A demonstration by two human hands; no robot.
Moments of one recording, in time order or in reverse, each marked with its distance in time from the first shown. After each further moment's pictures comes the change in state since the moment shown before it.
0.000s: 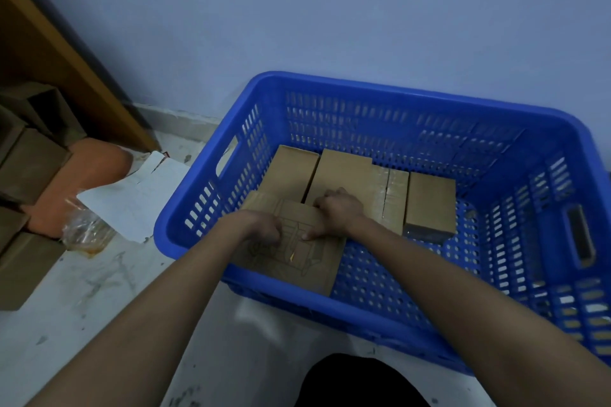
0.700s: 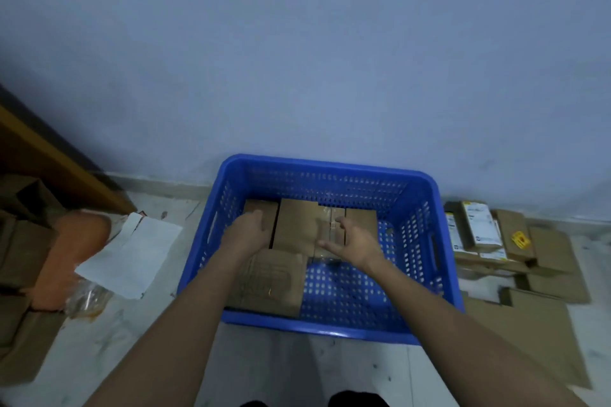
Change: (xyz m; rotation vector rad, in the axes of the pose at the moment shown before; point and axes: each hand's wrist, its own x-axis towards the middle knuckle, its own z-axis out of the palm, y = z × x) left_hand -0.164 0.045 -0.104 -0.266 0.600 0.146; right_hand -0.186 -0.013 -0.185 0.476 0.170 0.437
